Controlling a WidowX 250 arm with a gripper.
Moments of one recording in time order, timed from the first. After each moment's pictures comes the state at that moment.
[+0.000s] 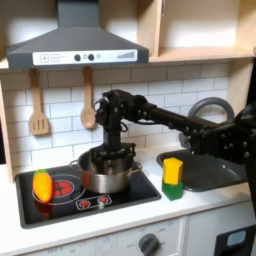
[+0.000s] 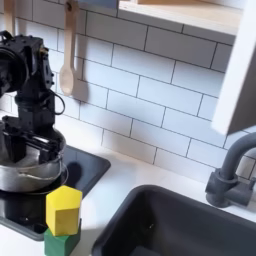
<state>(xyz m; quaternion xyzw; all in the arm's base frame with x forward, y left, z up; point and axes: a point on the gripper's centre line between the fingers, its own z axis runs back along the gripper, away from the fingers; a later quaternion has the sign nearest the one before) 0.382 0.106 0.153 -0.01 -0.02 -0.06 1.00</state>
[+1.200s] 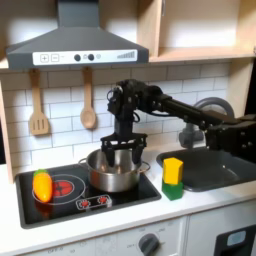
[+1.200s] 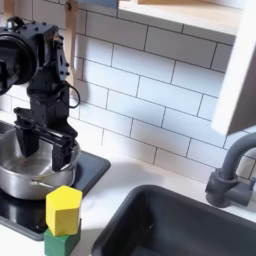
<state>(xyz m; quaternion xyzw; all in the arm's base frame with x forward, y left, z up) 0.374 0.088 0.180 0.00 -0.05 -0.06 1.00</state>
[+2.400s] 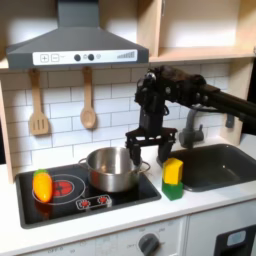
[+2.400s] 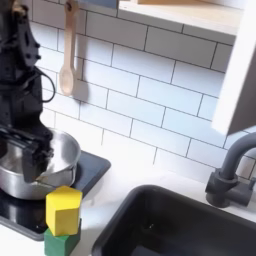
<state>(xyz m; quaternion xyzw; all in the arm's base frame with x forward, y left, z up) 0.284 0.073 0.225 0.00 -0.07 -0.04 1.00</state>
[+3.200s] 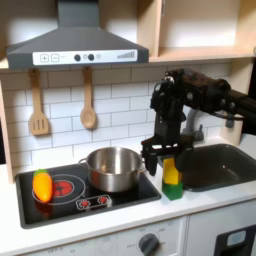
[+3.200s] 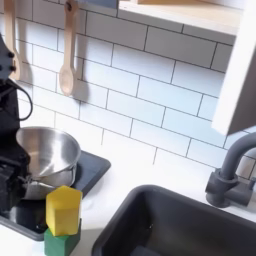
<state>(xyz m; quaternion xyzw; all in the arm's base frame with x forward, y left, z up) 0.237 0.065 0.228 0.00 -0.06 -0.03 1.00</state>
